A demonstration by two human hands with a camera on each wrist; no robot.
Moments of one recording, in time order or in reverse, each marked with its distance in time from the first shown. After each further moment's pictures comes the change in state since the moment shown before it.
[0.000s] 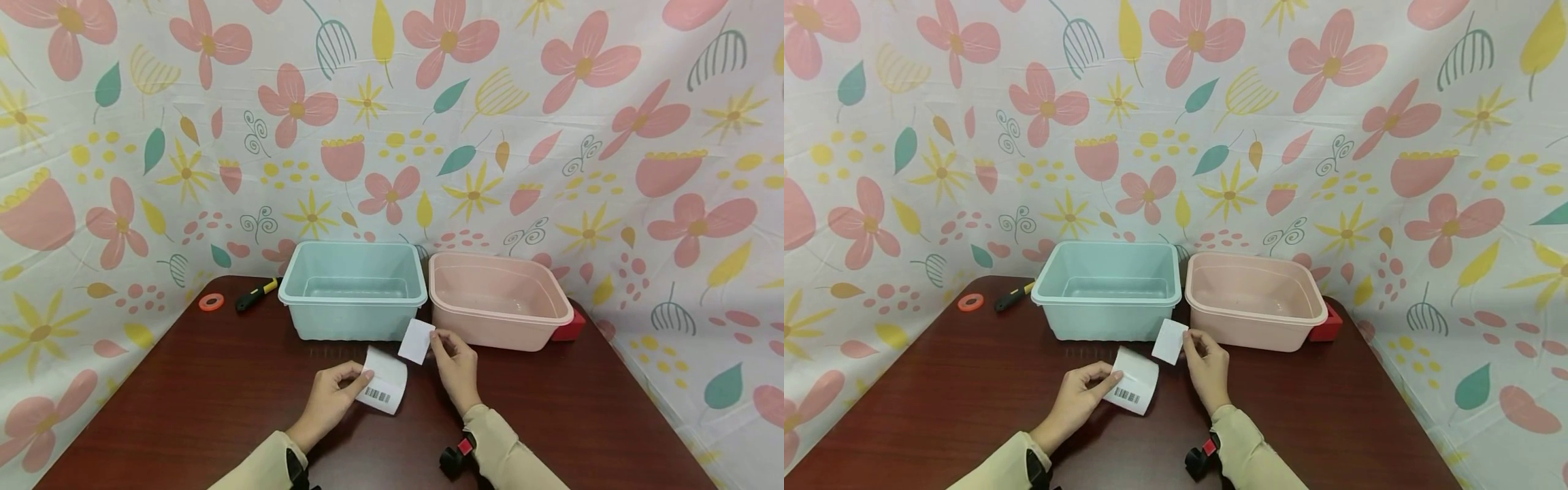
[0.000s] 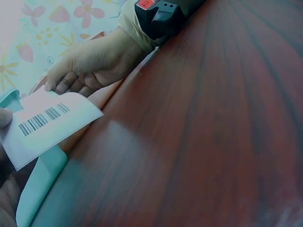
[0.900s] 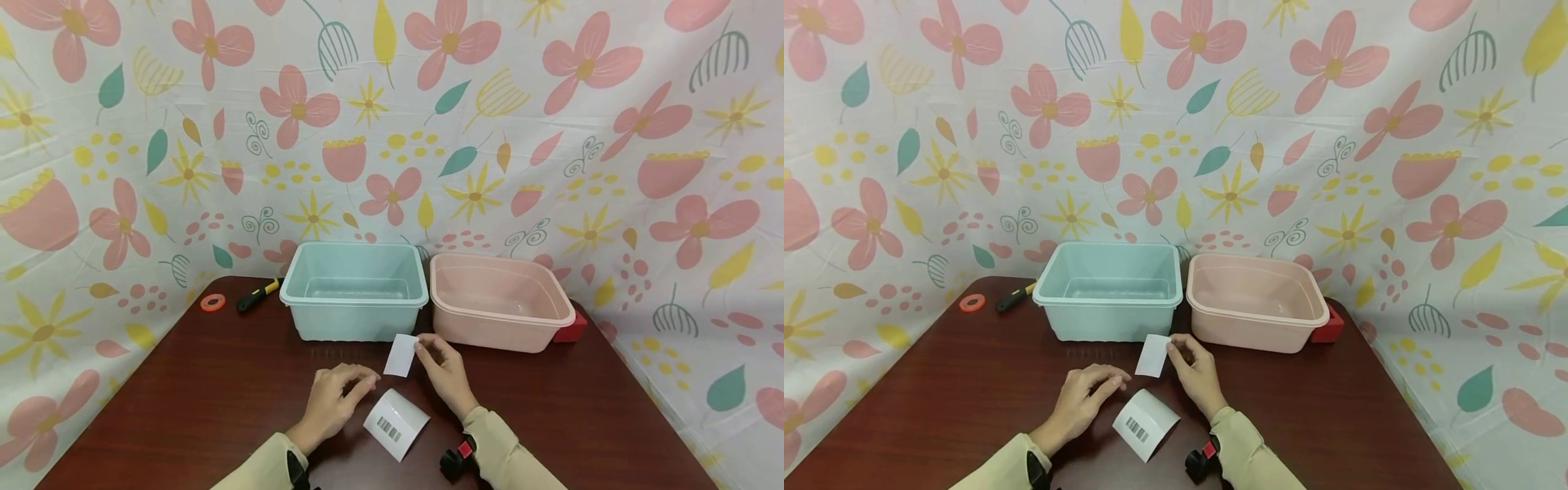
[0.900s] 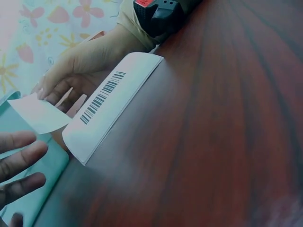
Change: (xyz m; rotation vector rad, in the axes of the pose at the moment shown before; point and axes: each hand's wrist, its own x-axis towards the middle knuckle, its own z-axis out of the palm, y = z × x) left_hand -0.003 -0.003 -0.005 0.377 -0.015 0.236; right_hand -0.006 -0.002 0.004 0.008 -0.276 0.015
